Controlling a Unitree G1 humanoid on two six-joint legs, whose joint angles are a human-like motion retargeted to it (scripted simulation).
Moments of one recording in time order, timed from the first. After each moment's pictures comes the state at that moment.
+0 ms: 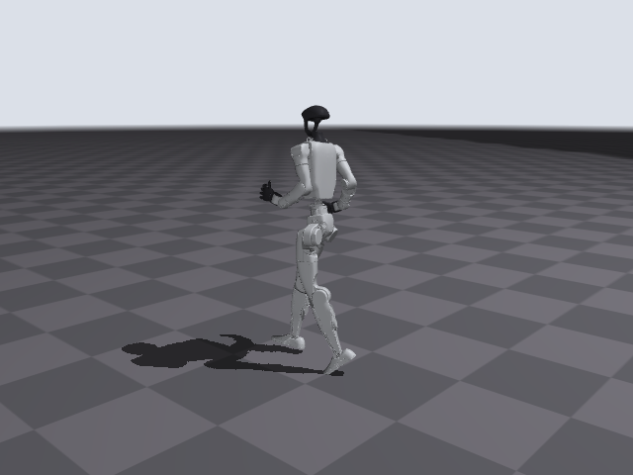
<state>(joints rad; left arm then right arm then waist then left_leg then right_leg) 0.21 0.02 -0.02 0.25 0.07 -0.80 -0.17 0.63 -0.01 -0.19 0.29 -0.02 -0.67 0.27 -0.22 0.04 -0.10 0.02 0.03 0.19 0.19 0.29 -0.09 -0.53 0.08 -0.07 0.22 0.01 -0.04</state>
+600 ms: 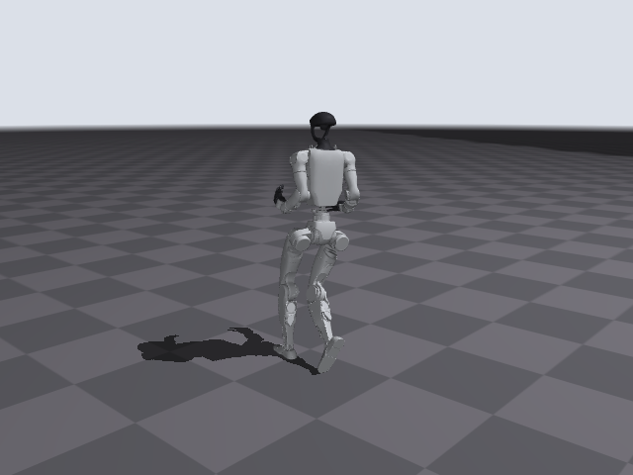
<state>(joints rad) 0.27 0.00 0.04 0.21 0.04 -0.83 -0.29 0.41 -0.03 -0.19 0.19 -0.23 -0.67 0.17 -0.01 -0.05 -0.10 -0.45 -0.03 0.00 0.50 -0.23 -0.02 -0.18 0.35 0.05 0.89 0.45 0.06</state>
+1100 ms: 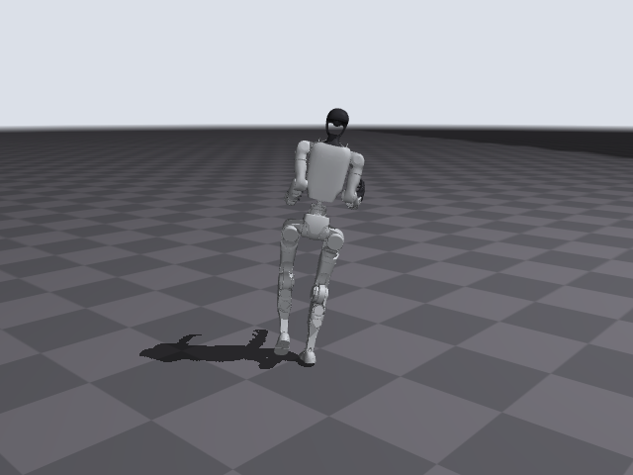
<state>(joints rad) 0.36 -0.09 0.06 0.27 0.09 -0.86 -0.27 0.16 0.02 -0.25 0.02 0.05 -0.71 -0.04 0.00 0.02 -0.10 -0.51 -0.05 0.13 0.90 0.15 0.07 -0.27 0.08 0.11 0.34 -0.07 -0.26</state>
